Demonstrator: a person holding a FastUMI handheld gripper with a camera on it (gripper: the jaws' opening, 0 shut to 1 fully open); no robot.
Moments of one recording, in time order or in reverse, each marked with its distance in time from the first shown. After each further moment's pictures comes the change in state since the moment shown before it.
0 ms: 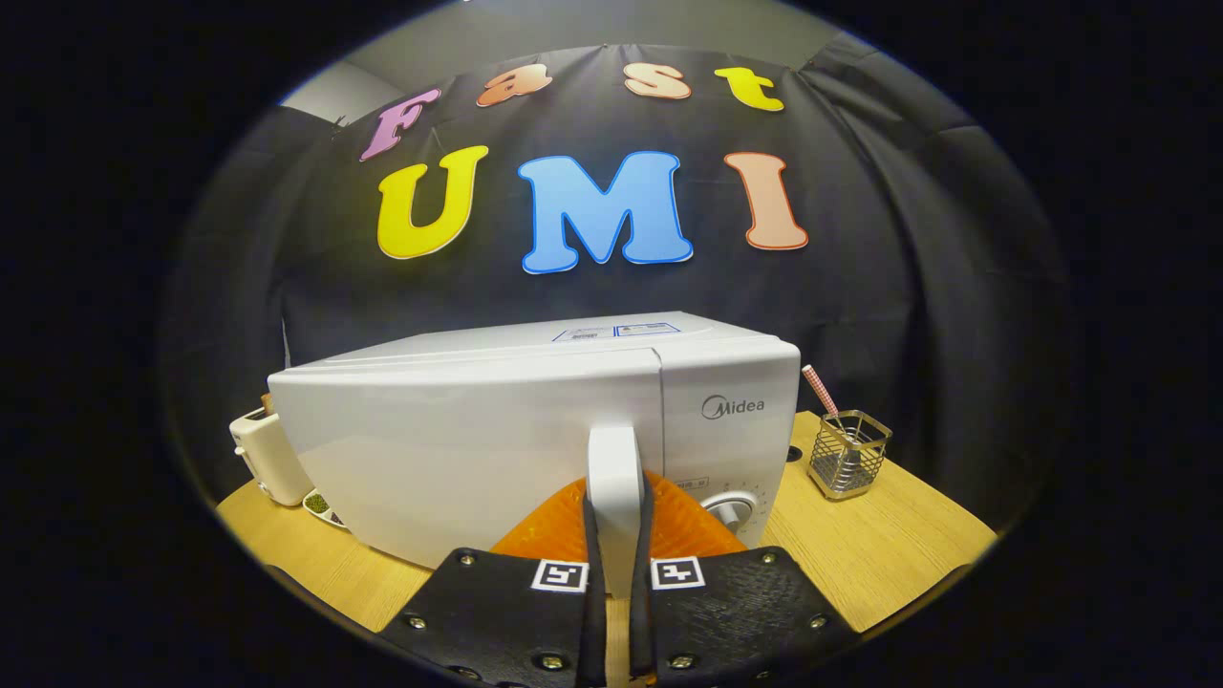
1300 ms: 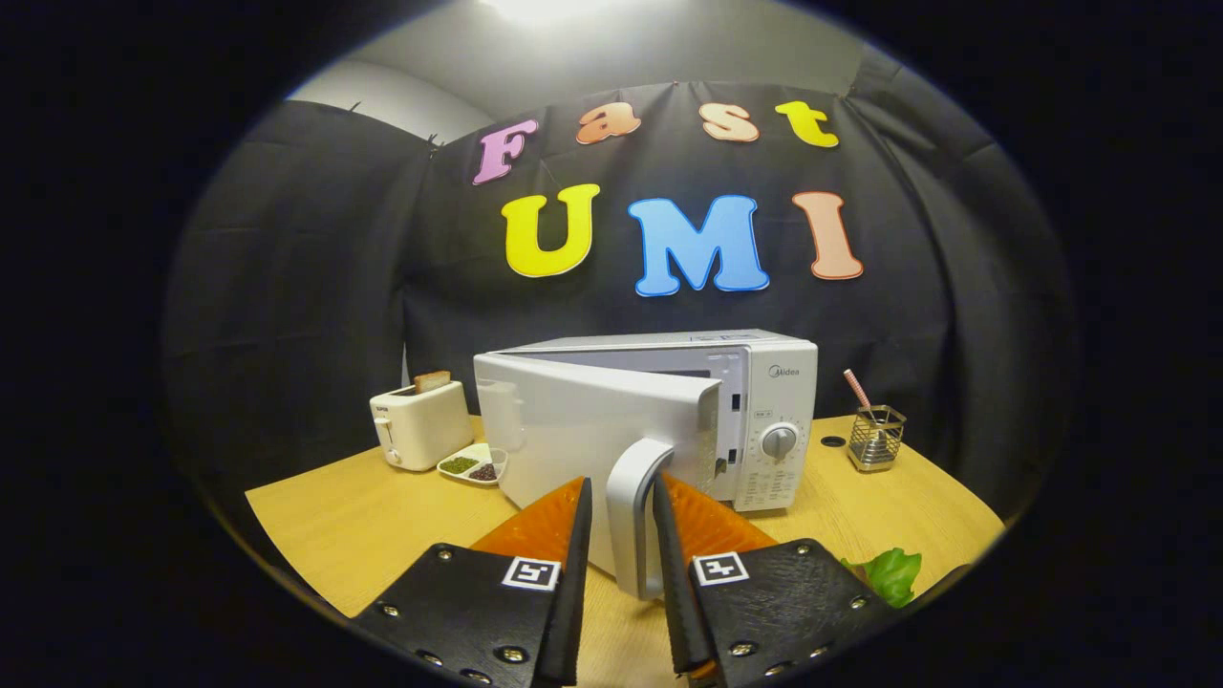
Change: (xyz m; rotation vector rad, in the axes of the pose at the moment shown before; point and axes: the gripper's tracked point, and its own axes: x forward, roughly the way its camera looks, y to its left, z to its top) arm -0.181 0.075 -0.026 -0.052 -0.057 0.264
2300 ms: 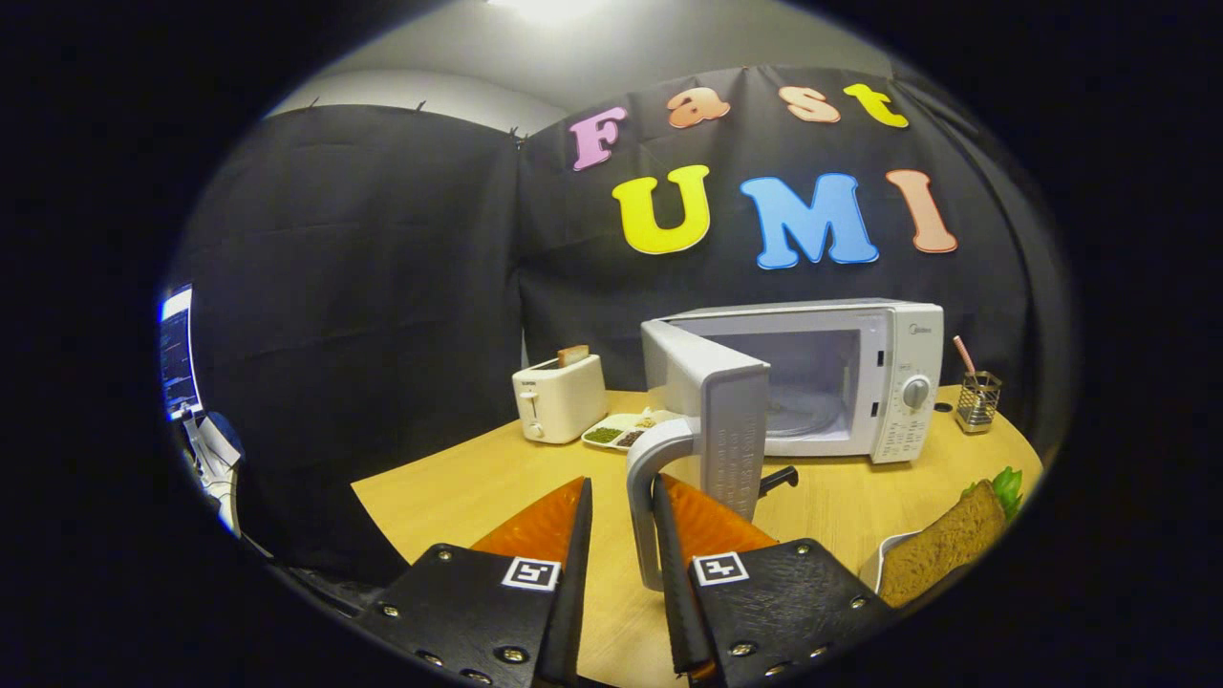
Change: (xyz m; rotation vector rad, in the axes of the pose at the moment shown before) arm -0.058 0.155 -0.029 0.005 0.066 0.316
